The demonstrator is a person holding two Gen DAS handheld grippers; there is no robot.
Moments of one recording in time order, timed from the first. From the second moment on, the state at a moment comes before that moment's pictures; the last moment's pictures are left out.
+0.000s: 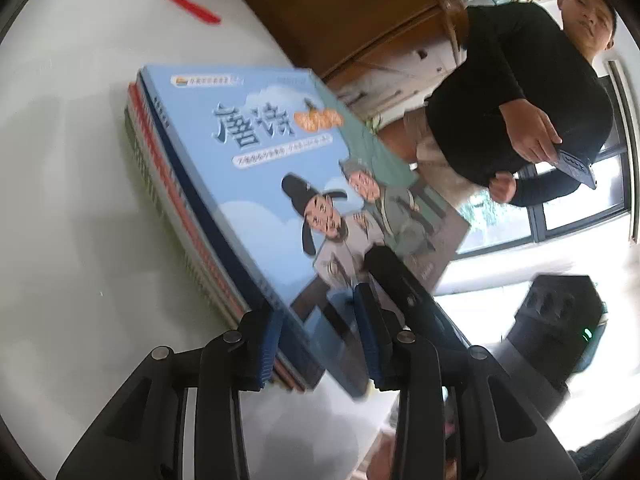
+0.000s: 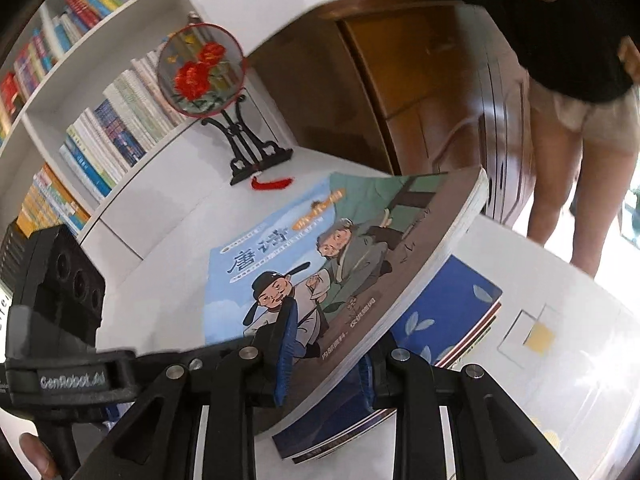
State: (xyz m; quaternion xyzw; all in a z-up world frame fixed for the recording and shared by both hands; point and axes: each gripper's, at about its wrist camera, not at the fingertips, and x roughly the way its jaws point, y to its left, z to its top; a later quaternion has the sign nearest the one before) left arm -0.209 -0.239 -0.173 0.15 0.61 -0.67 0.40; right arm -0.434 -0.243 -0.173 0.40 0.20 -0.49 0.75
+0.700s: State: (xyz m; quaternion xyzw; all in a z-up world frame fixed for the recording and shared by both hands) left arm -0.183 -0.228 -0.129 0.21 0.52 -0.62 0.55; right arm -0.426 -0.231 -0.154 0.36 0.43 -0.43 0.71
